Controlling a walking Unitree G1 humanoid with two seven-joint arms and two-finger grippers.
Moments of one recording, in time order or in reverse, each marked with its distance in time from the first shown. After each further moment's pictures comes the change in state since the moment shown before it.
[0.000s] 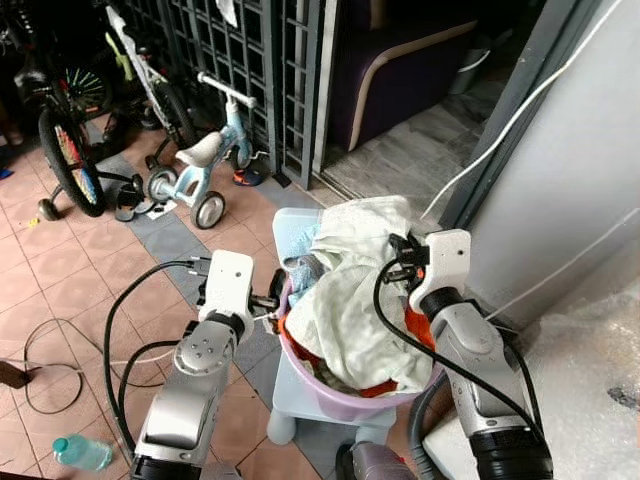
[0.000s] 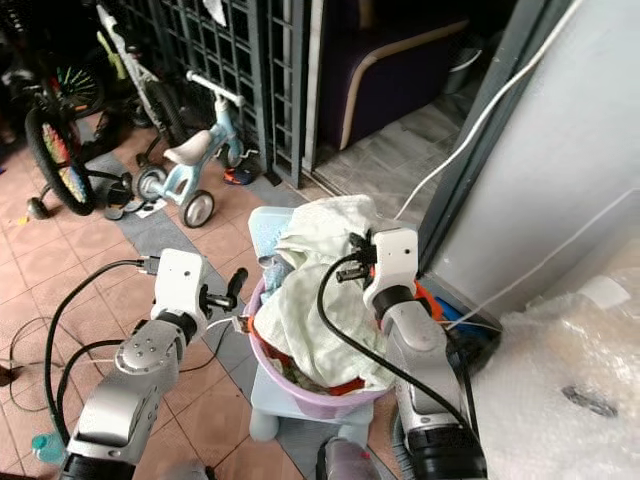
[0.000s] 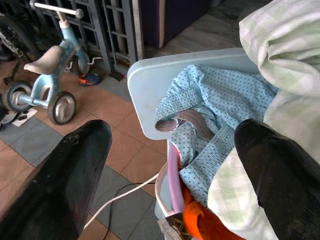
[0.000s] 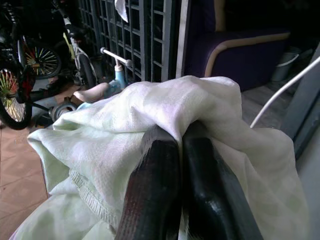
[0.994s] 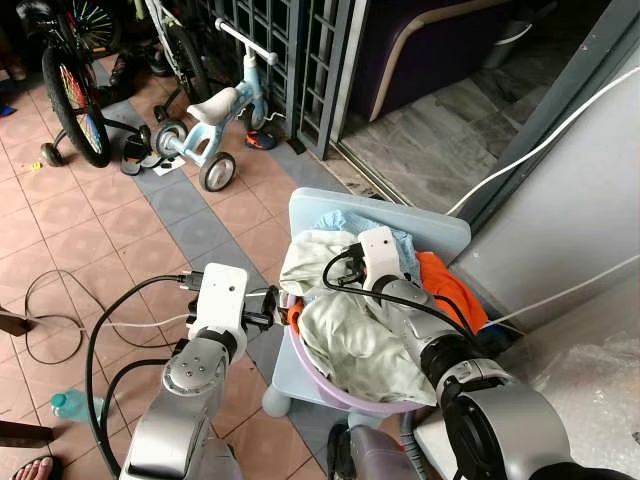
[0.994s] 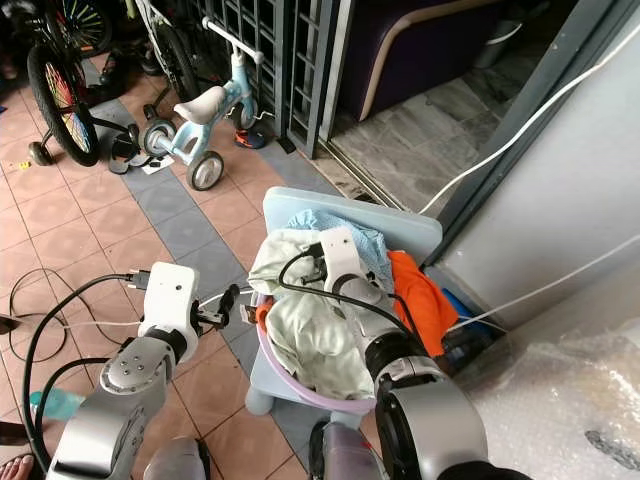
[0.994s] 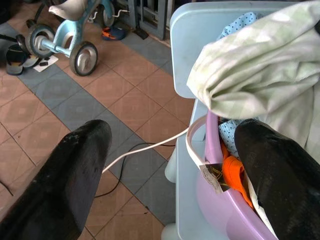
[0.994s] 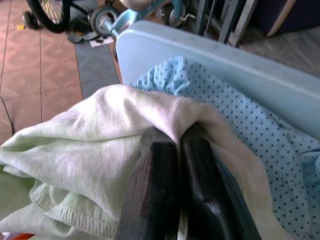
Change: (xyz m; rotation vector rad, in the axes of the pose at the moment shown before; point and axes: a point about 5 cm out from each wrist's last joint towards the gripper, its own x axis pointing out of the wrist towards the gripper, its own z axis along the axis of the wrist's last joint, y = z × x) left arm -0.018 -0.004 -0.006 0.019 0.078 -0.011; right arm 0.060 0.015 -0.036 -0.001 0.245 0.081
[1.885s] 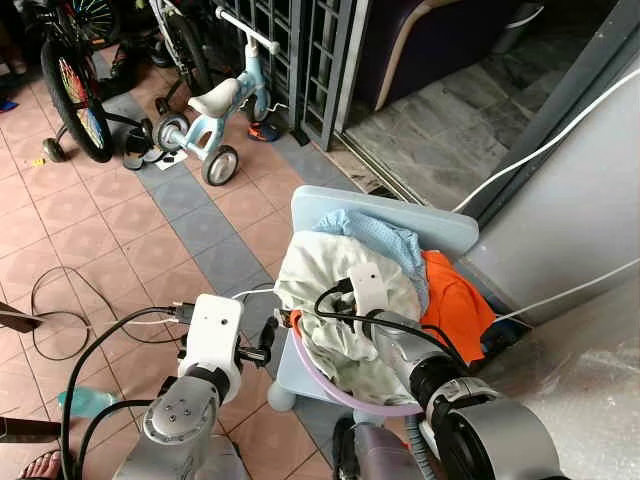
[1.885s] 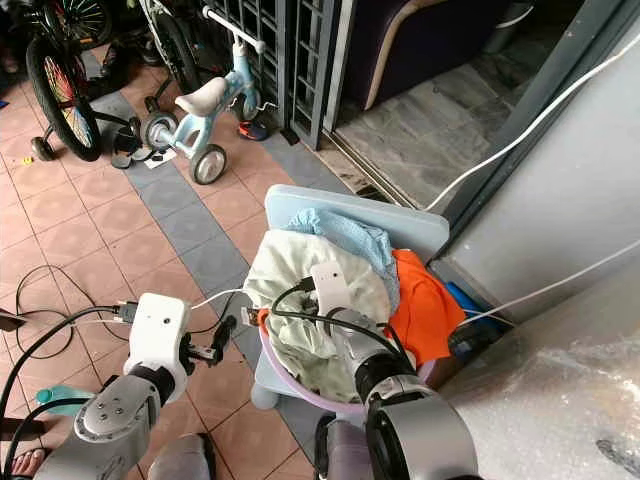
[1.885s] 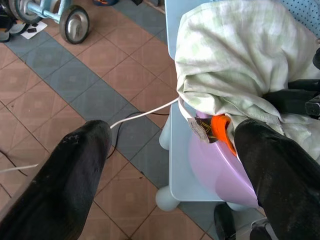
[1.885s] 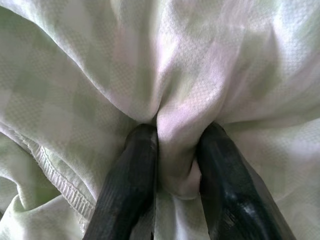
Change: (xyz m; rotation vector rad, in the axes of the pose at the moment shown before) left arm -0.043 -0.006 -0.009 -0.031 0.075 -0.020; right arm -0.005 0.031 -0.063 -0.009 0.414 0.015
